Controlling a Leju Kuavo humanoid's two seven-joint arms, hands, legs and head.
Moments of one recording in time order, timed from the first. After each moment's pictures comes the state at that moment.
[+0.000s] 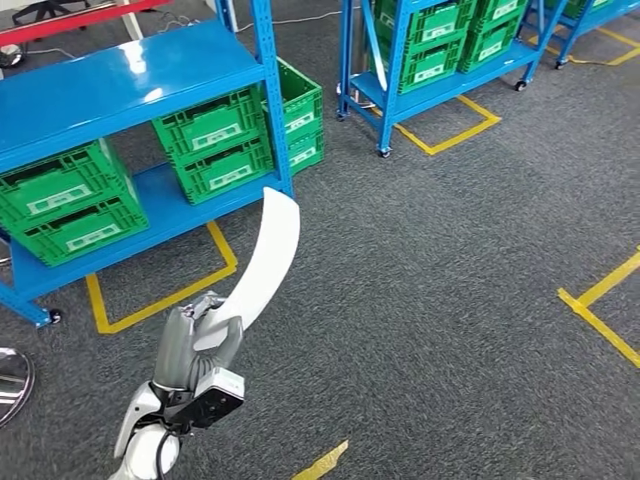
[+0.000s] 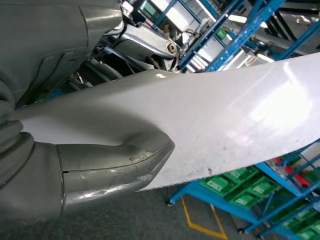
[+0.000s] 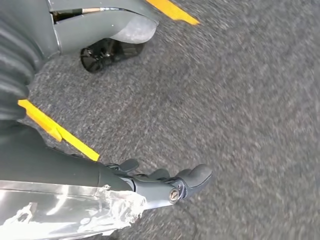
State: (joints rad) left arm 0.06 -0.15 -0.25 -1.58 -0.54 0.22 -0.51; right arm -0.01 0.19 -1.02 -0.27 0.67 -0.21 -0.53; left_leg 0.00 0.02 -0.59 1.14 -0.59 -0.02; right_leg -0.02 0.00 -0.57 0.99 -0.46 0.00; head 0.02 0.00
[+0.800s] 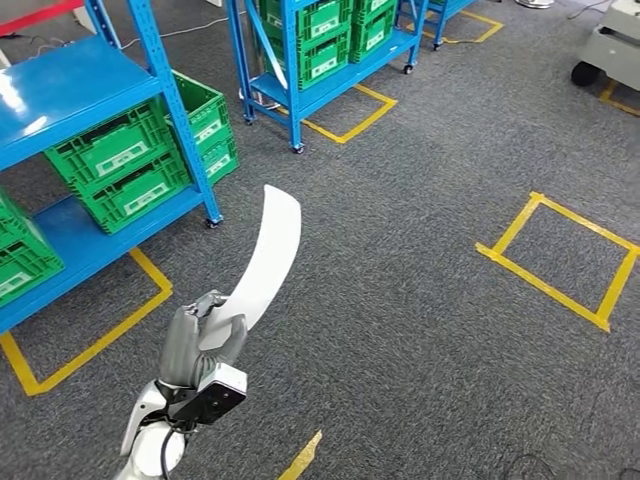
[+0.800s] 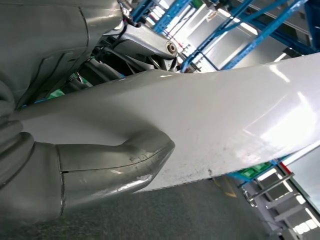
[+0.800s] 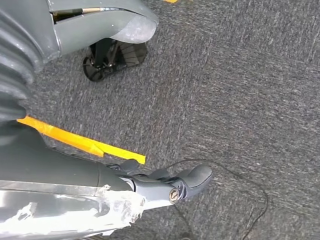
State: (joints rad) left arm 0.06 -0.17 -0.24 -1.56 -0.52 0.22 -0.52; right arm -0.02 0.19 -1.06 -0.27 0.67 -0.21 -0.51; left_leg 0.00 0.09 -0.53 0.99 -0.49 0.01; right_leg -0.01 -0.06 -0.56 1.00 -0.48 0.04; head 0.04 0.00
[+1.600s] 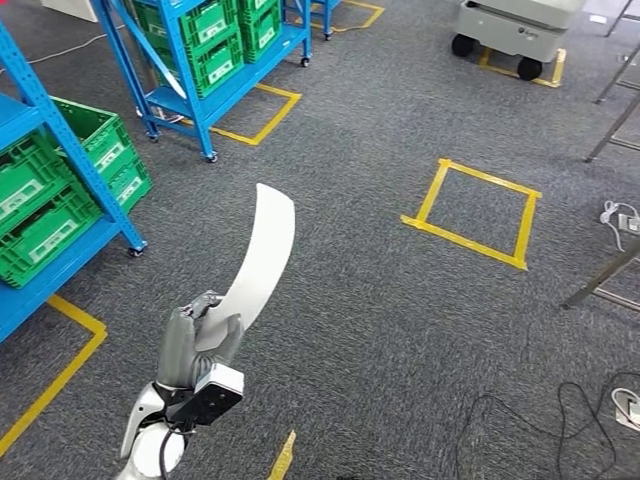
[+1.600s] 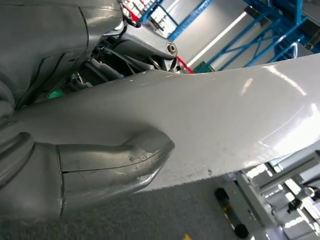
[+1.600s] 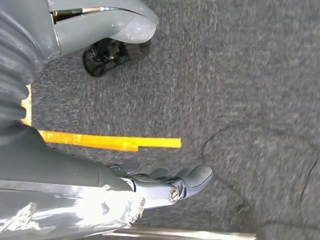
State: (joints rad) left arm 0.07 -0.18 -0.23 -1.56 -0.51 0.25 -0.54; right arm -0.02 0.18 -1.08 -0.27 0.70 -0.21 -0.49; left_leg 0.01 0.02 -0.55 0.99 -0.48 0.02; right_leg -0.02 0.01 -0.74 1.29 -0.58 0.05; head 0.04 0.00
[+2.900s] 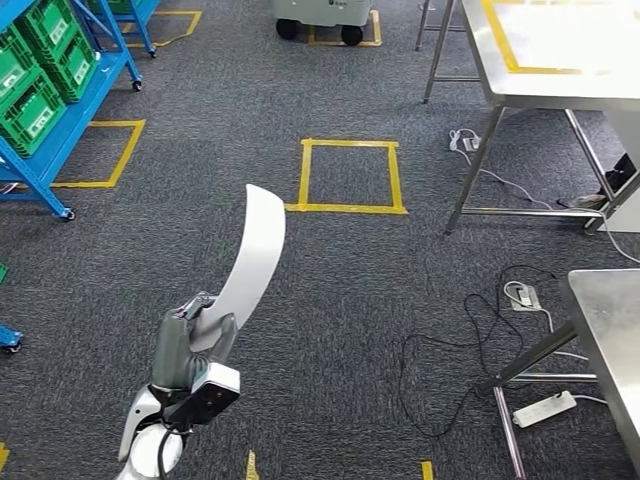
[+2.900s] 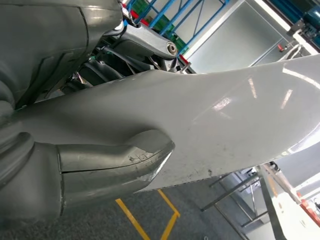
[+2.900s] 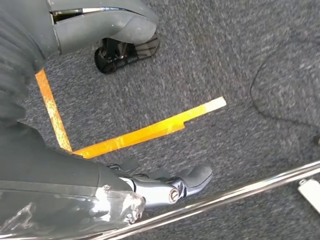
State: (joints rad) left arm 0.07 -0.18 -0.20 -1.55 -0.52 0.28 -0.55; right arm -0.02 0.19 -1.12 -0.27 0.77 -0.21 -0.48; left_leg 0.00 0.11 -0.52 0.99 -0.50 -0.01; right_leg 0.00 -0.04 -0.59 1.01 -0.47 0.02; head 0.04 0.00
